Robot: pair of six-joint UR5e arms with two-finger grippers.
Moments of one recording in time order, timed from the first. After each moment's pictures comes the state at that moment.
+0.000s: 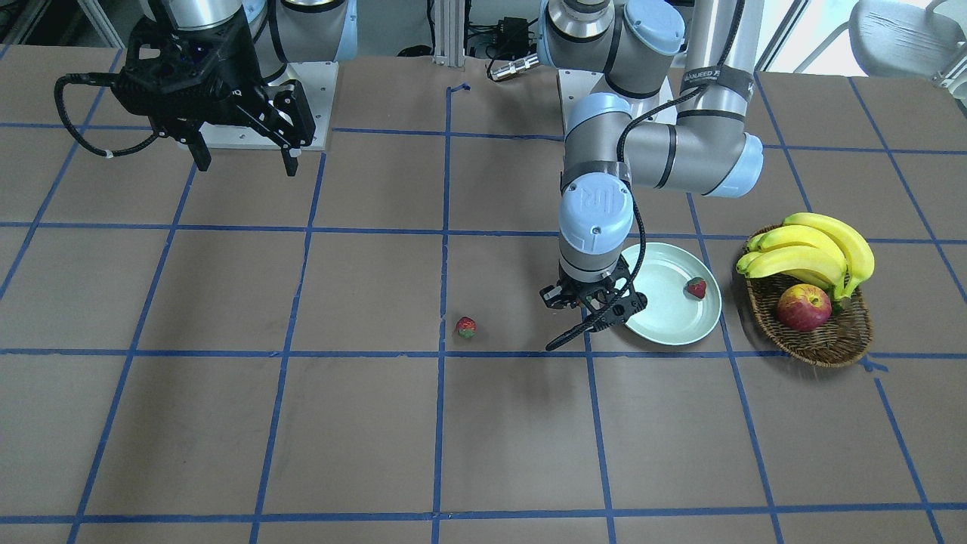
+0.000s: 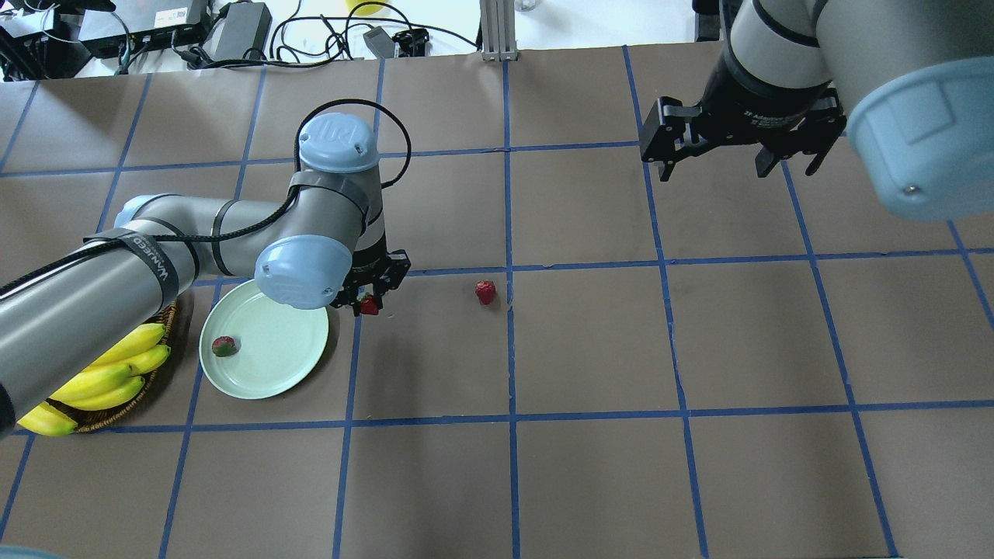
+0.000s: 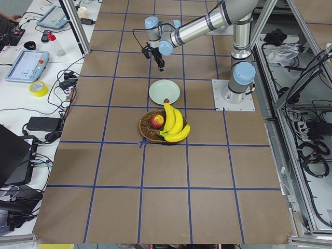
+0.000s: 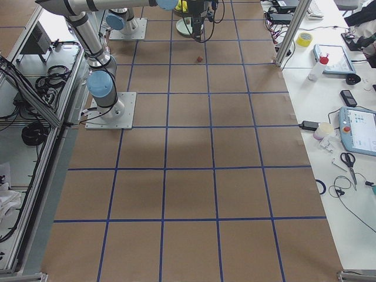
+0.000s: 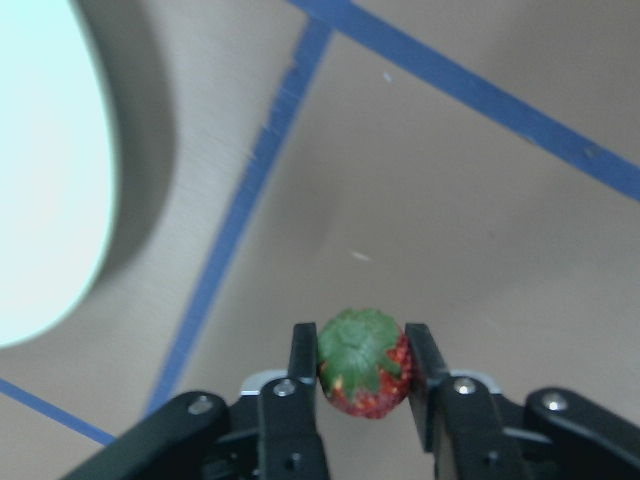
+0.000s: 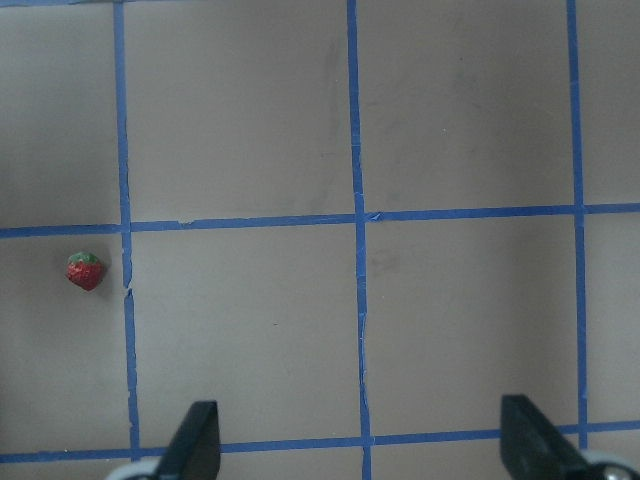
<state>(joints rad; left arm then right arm) -1.68 -1.88 -1.90 -1.13 1.76 -0.54 1.67 -1.65 1.62 -1.67 -1.62 0.12</state>
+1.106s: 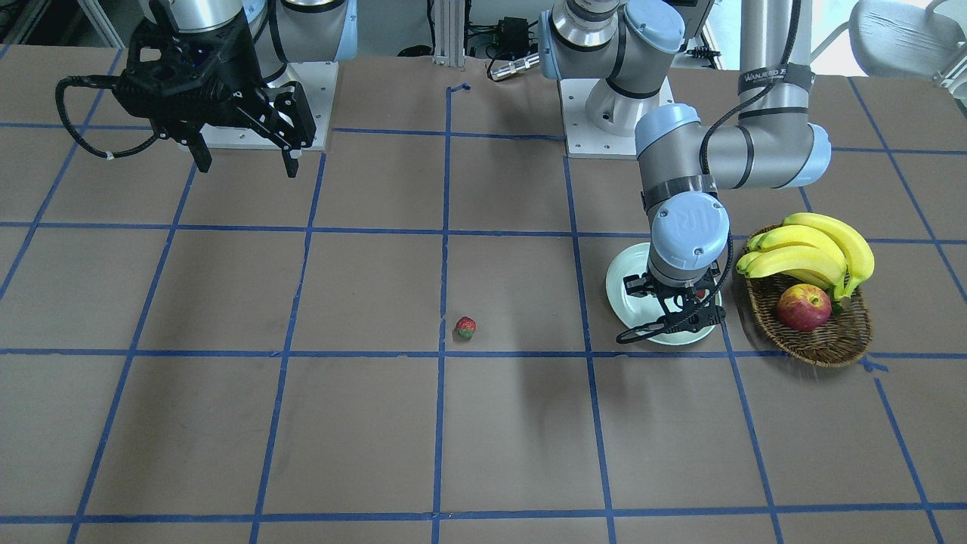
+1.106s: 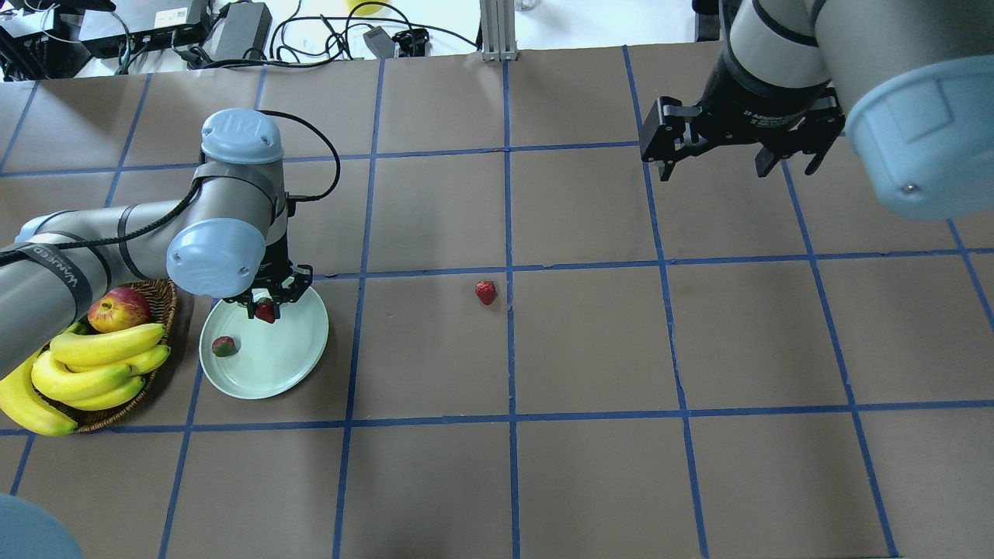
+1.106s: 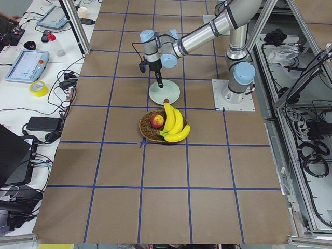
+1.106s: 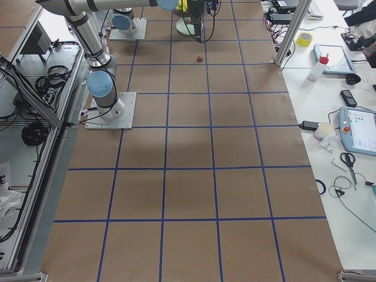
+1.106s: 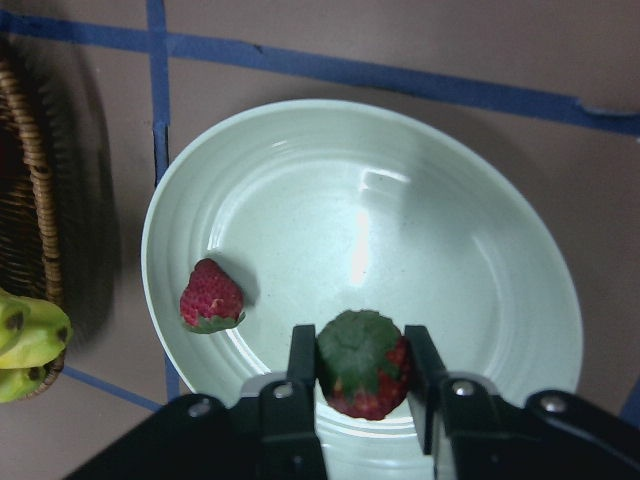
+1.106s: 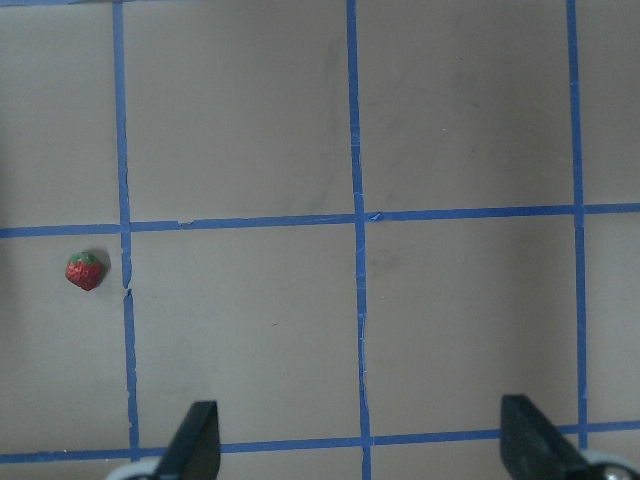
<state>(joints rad) -1.50 -1.85 -1.95 -1.16 1.90 -0.11 1.67 -1.65 1.62 -1.67 -1.62 0.12</state>
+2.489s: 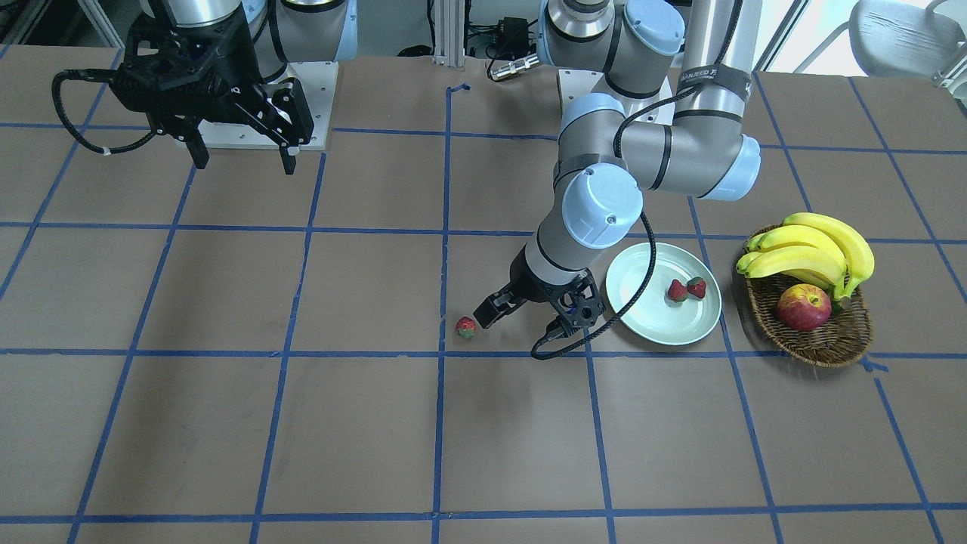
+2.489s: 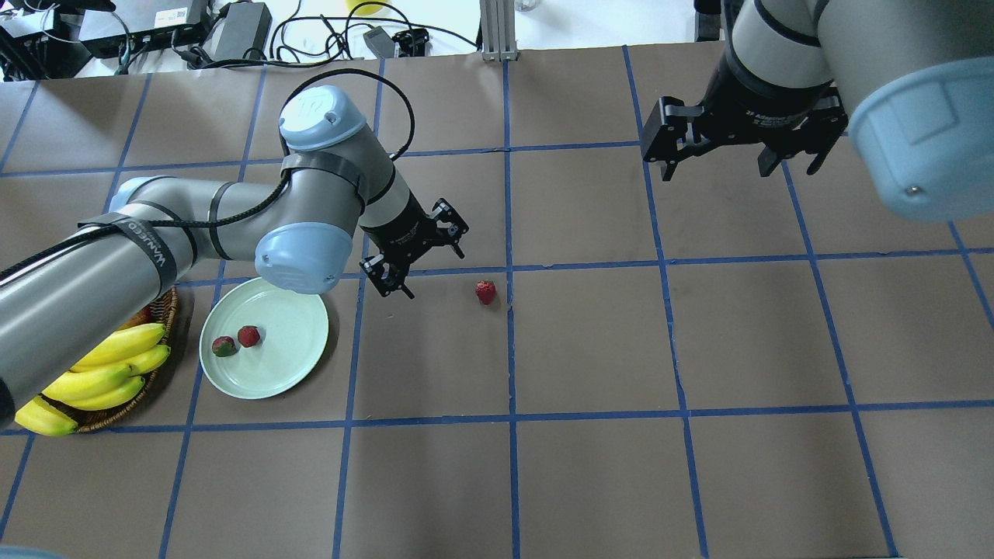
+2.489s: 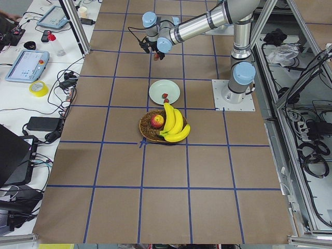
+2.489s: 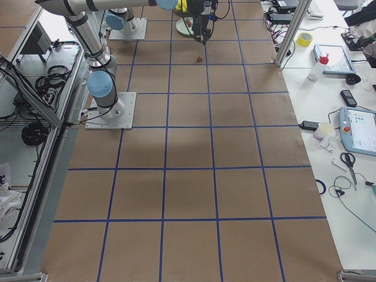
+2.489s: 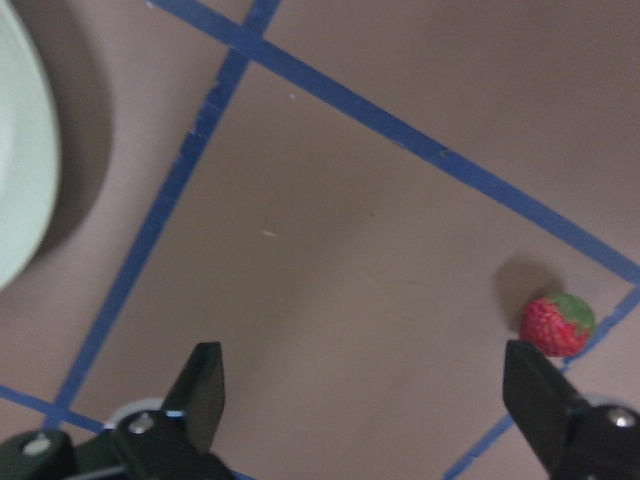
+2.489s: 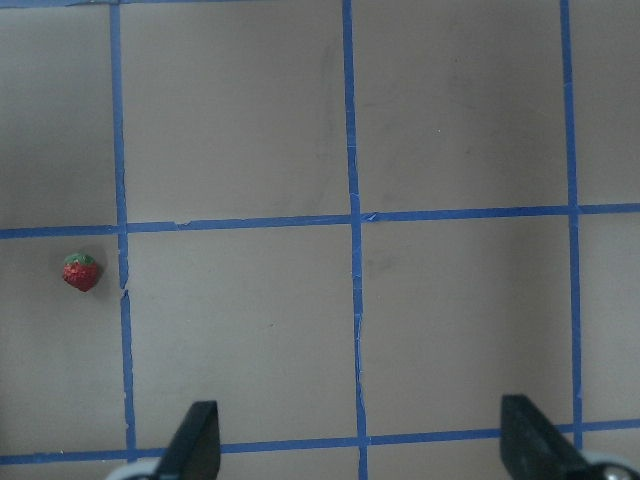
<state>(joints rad) -1.74 -1.91 -1.85 -0.97 1.33 -0.80 1.67 -1.66 1.62 -1.67 -1.62 0.12</state>
